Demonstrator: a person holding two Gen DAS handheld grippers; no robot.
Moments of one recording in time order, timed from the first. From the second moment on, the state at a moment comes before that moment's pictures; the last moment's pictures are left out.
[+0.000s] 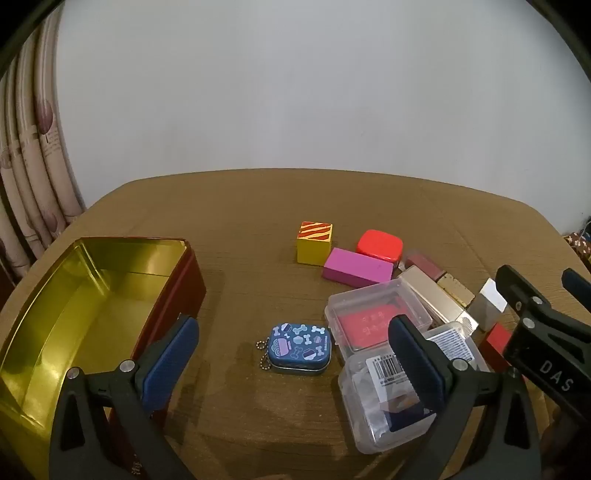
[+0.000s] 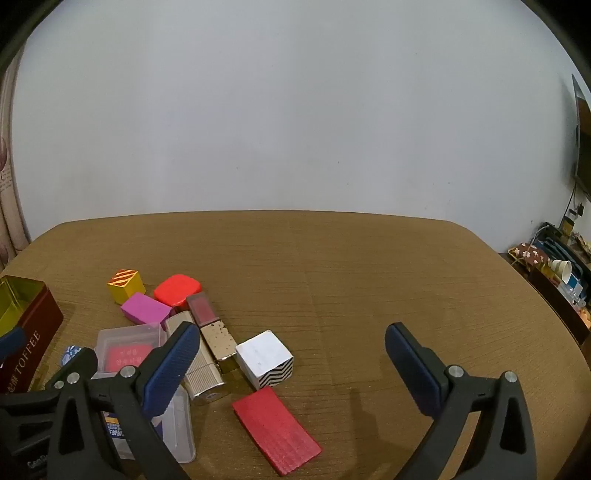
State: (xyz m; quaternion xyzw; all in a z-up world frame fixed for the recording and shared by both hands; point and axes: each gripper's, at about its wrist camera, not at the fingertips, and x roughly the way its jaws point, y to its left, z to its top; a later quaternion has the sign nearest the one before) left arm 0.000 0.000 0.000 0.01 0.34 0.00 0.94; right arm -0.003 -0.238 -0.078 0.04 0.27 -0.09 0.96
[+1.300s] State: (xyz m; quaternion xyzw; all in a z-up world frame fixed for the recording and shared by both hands) left arm -0.023 -0.002 0.013 0.02 0.34 0.02 0.94; right arm -0.008 -0.329 -0.092 0.10 0.30 -0.11 0.94
